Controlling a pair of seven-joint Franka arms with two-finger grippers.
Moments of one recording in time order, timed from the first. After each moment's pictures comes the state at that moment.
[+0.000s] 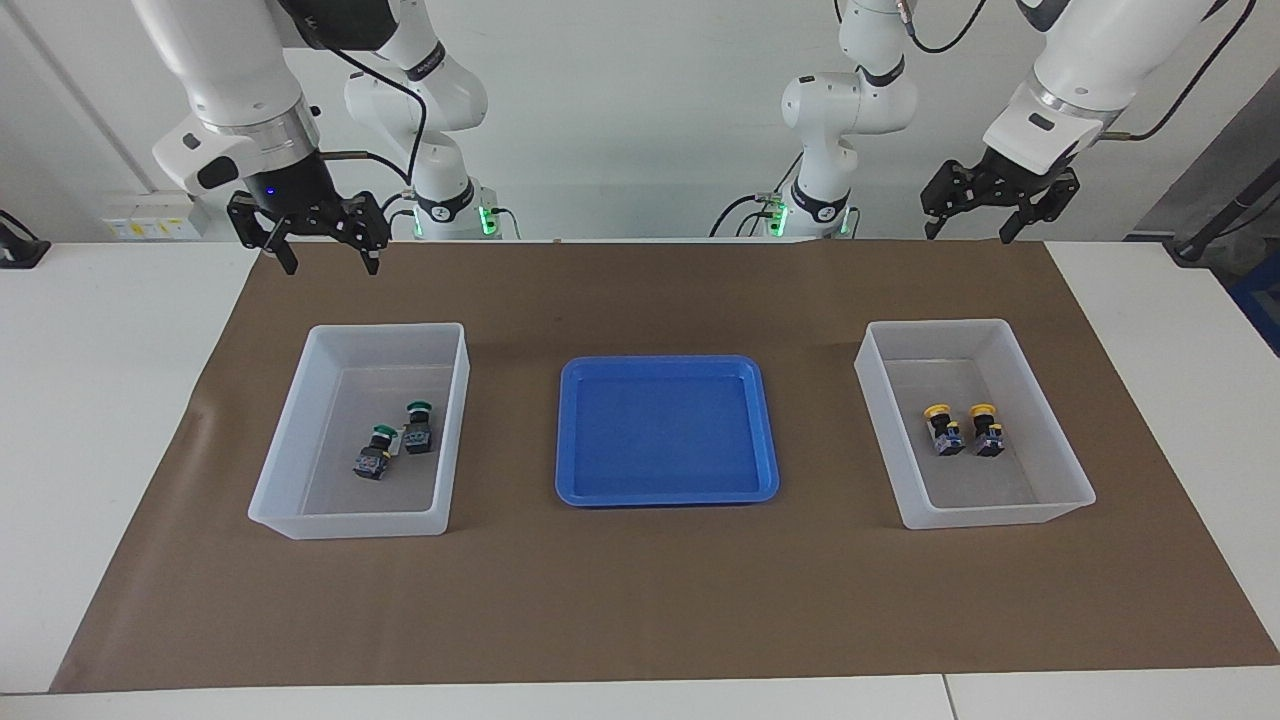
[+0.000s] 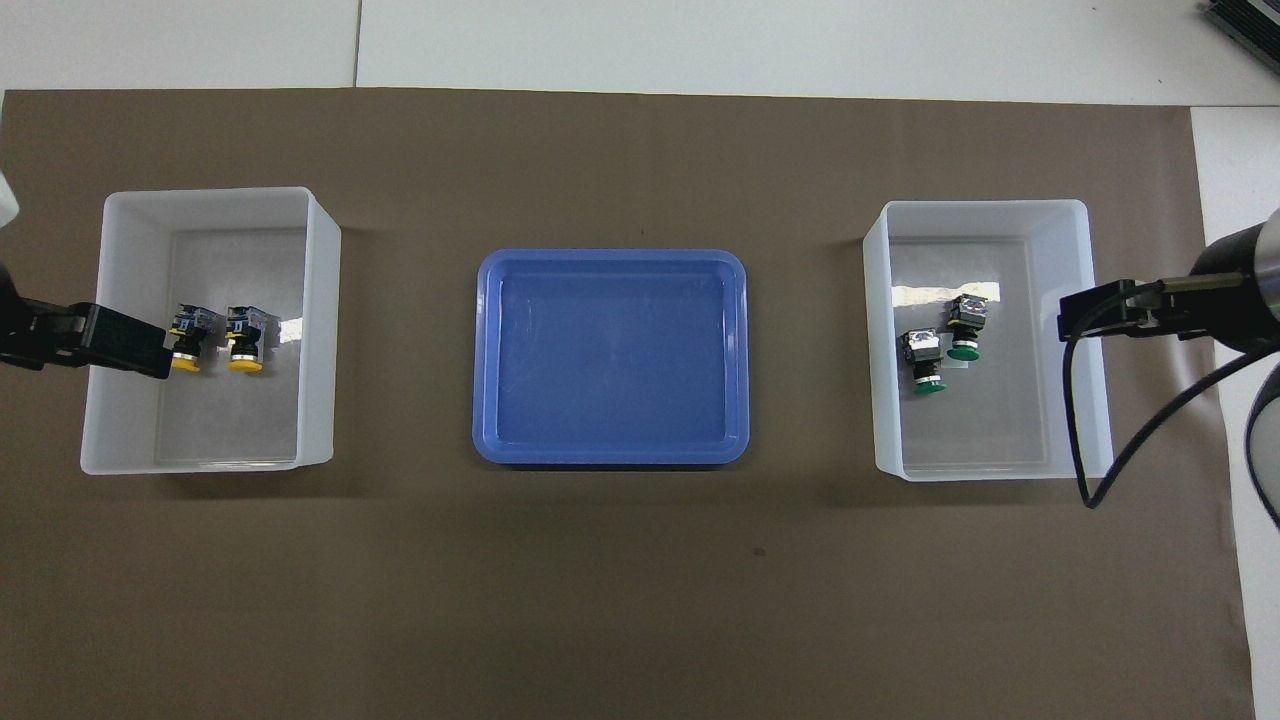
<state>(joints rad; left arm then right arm) -0.08 -0.02 -0.02 -1.49 -0.02 1.40 0.03 -0.02 -0.03 0.08 -1.60 -0.03 1.59 0.07</state>
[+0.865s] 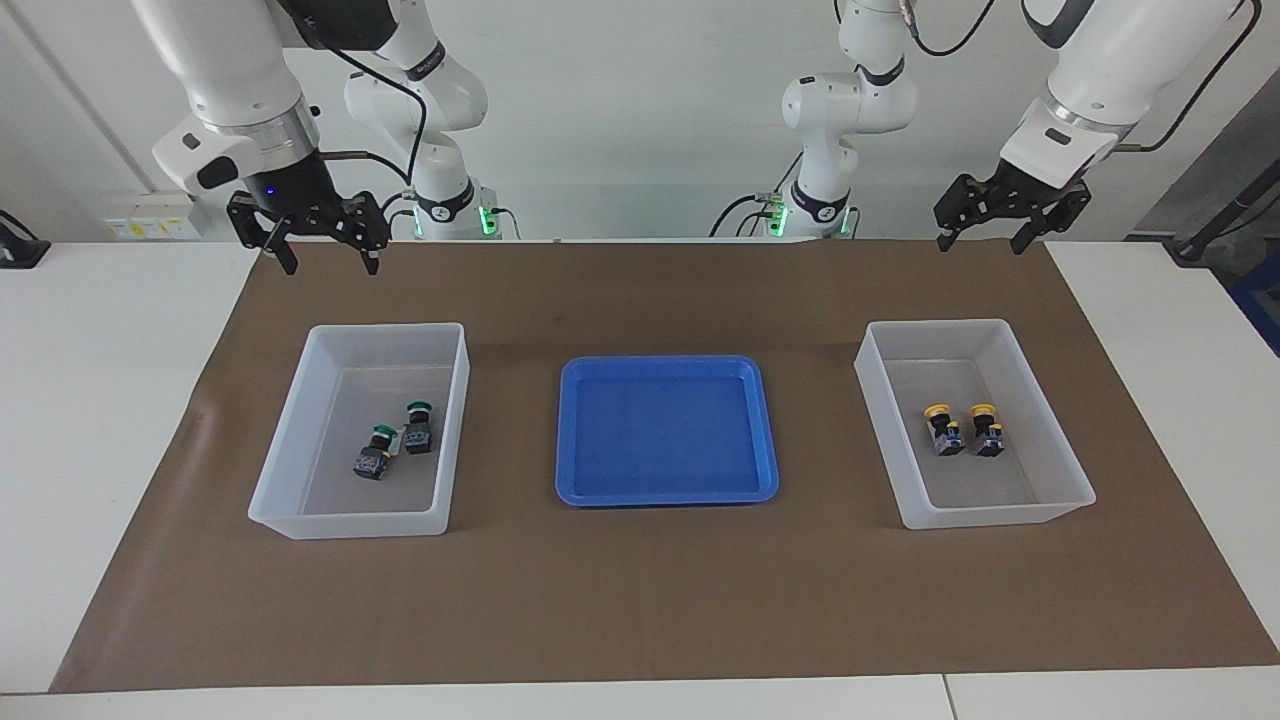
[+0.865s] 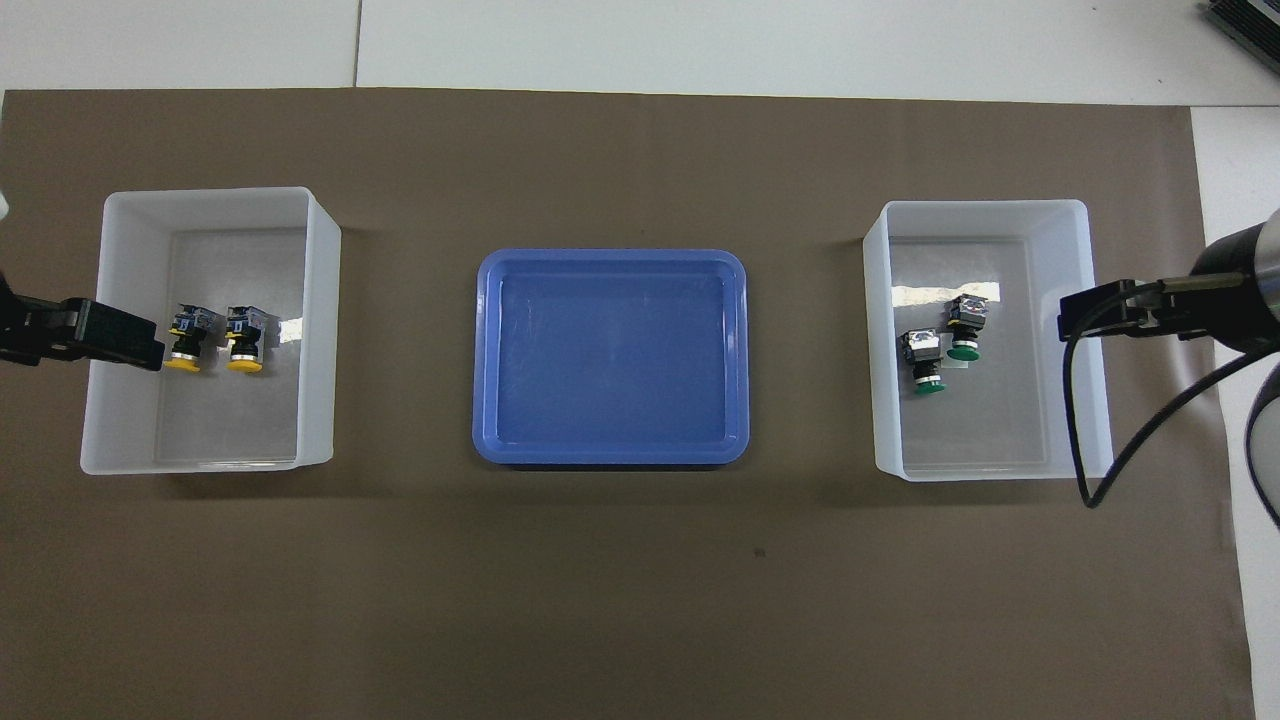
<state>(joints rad) -0.05 -0.03 -0.03 -1.56 -0.02 1.46 0.03 -0.02 -0.03 0.08 -1.60 -0.03 1.59 0.07</state>
